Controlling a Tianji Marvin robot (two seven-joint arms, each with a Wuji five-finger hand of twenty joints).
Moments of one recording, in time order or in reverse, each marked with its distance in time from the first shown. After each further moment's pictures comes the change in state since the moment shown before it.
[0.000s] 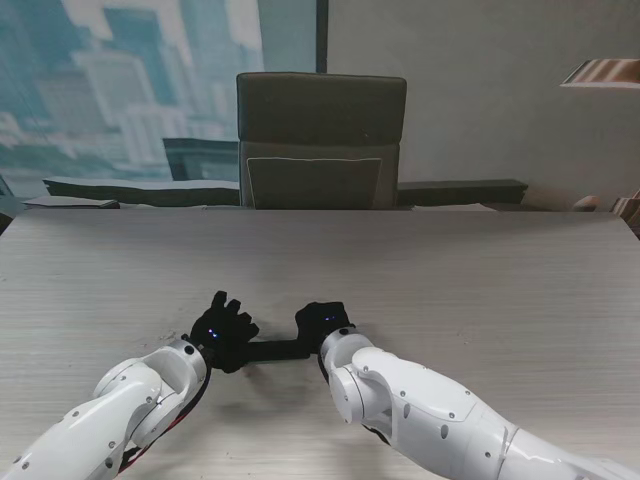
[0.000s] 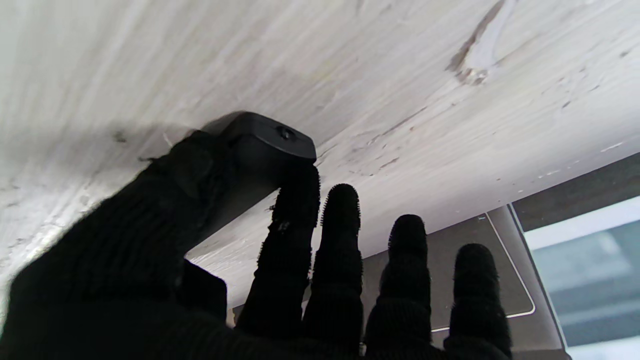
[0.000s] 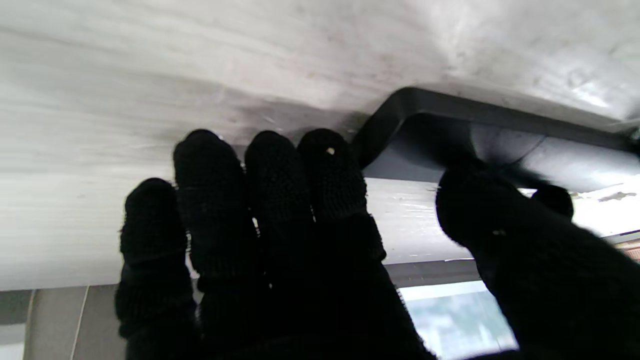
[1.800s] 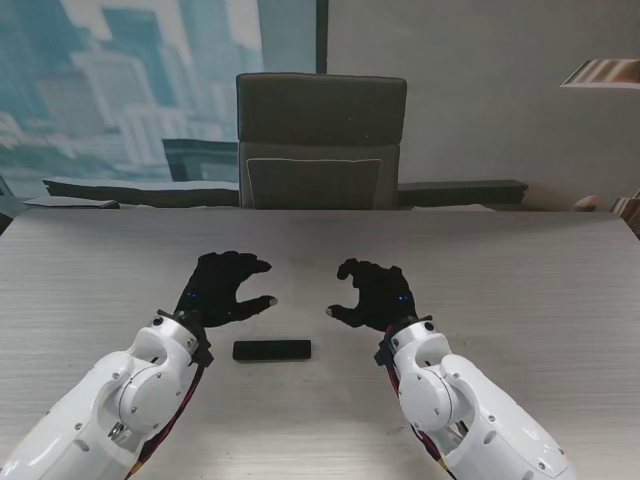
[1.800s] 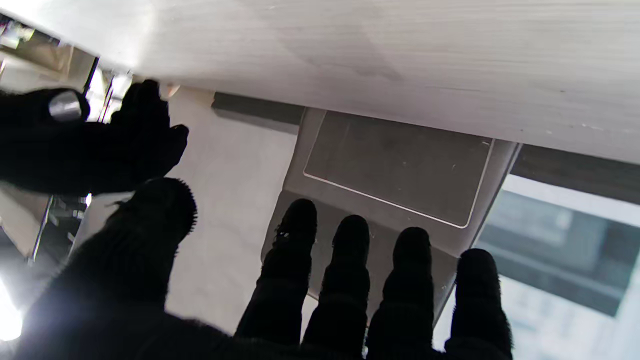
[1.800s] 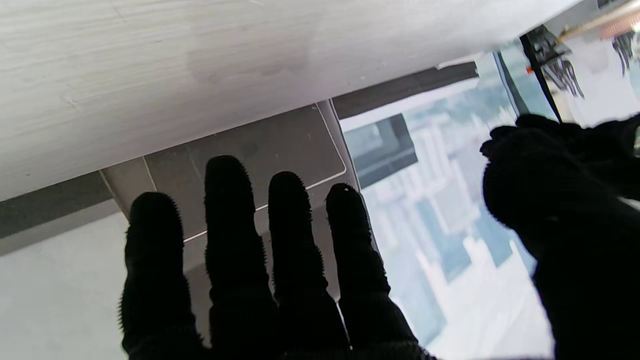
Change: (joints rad) left arm 0.083 -0.099 -0.179 -0.136 -0.537 0.002 0.181; right arm -0.410 0.064 0.582 -0.291 -0.045 -0.365 -0.219; left_hand -0.100 0.288 -0.294 0.083 -0.127 0.021 -0.610 -0.032 -0.188 0.082 -0.160 -0.036 -0.056 0.033 -0.078 -0.024 -0.013 0.004 -0.059 0.000; right_hand -0.059 -0.145 -0.074 0.026 -0.635 -0.032 -0.210 0.056 -0.553 0.017 -0.042 0.008 -0.353 -0.012 -0.326 -0.009 -0.212 0.021 -0.263 -0.116
